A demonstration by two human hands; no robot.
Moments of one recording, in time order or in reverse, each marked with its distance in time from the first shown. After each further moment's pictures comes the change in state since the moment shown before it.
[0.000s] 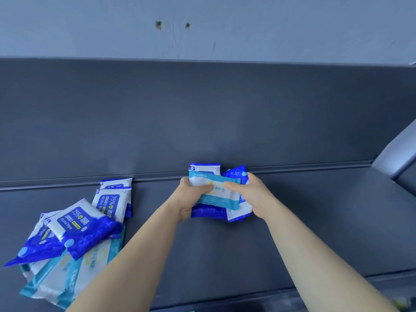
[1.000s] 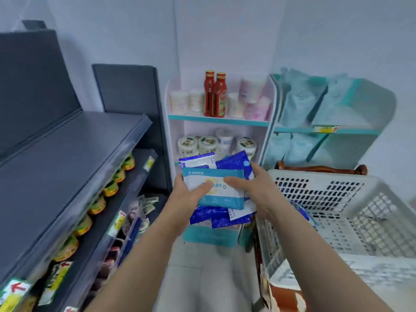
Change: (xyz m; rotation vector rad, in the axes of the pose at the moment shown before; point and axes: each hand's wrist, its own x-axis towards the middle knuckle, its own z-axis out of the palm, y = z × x) left_hand -0.382 -0.170 0.149 0.330 -1.208 -0.180; right_hand -0.568 0.129 -0.020 0.349 1.305 -0.020
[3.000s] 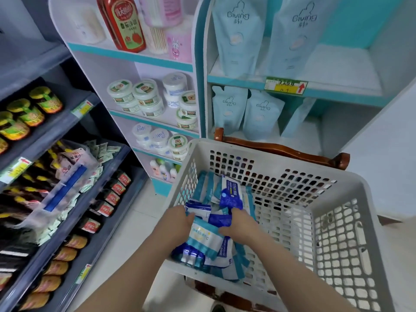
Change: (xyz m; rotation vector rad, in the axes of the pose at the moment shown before) left_hand 0.099 -0.237 0.286 1.311 0.186 -0.393; right_hand 0.135 0.214 -0.338 -1.053 -0.522 0.336
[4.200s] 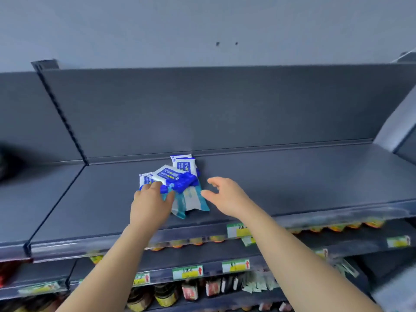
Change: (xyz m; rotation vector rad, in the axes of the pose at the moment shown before) left_hand -0.221 -0.626 -0.347 -0.311 1.053 -0.946; right_hand -0.148 -0.760 0.294 -0.365 -0.289 -1.223
